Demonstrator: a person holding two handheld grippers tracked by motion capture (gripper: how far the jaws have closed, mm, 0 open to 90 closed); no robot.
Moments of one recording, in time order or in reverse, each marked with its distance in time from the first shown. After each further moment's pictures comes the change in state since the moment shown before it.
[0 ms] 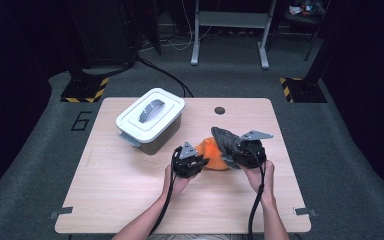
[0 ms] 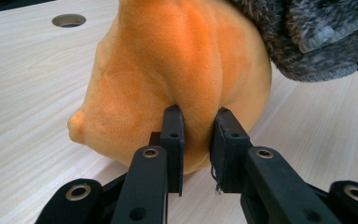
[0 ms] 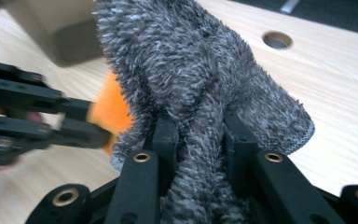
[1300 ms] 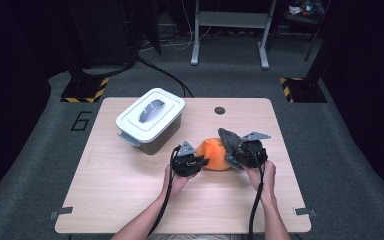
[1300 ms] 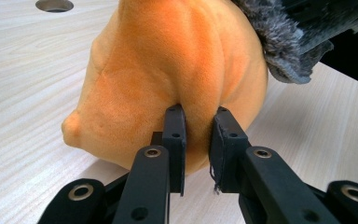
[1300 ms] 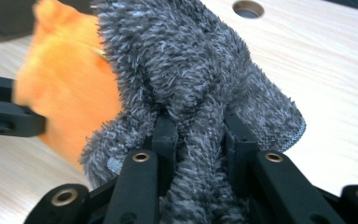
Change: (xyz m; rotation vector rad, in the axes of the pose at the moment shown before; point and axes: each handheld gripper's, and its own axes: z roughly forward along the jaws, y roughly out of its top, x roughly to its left) left arm 0.010 -0.004 0.005 0.010 -0.052 -0.055; right arm -0.019 -0.016 0.022 0.069 -0.116 0.016
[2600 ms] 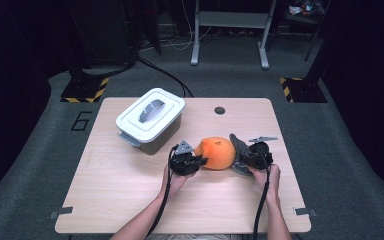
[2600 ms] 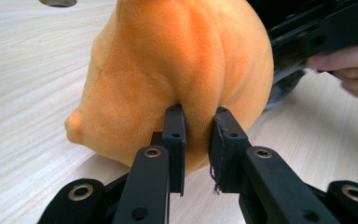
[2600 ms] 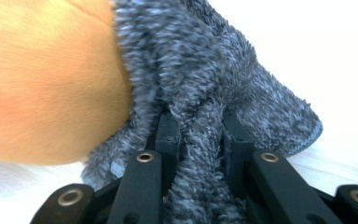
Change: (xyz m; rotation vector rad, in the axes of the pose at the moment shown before) left arm 0.006 -0.002 -0.002 -0.005 -0.010 -0.053; right arm -0.040 -0.031 0.031 0.110 0.034 0.151
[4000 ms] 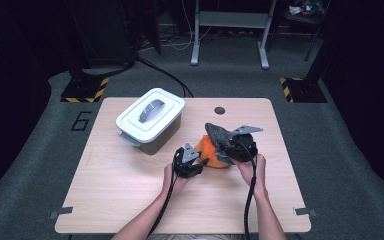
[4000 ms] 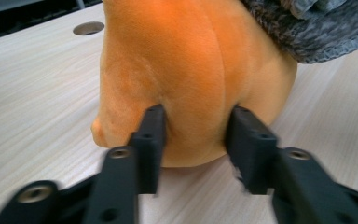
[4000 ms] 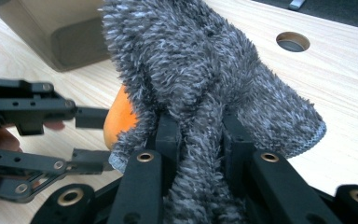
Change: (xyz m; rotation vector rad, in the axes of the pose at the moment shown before) left arm -0.007 -0.008 0.011 -0.018 0.158 0.232; right arm 0.070 0.046 -0.032 -0.142 0.104 -0.175
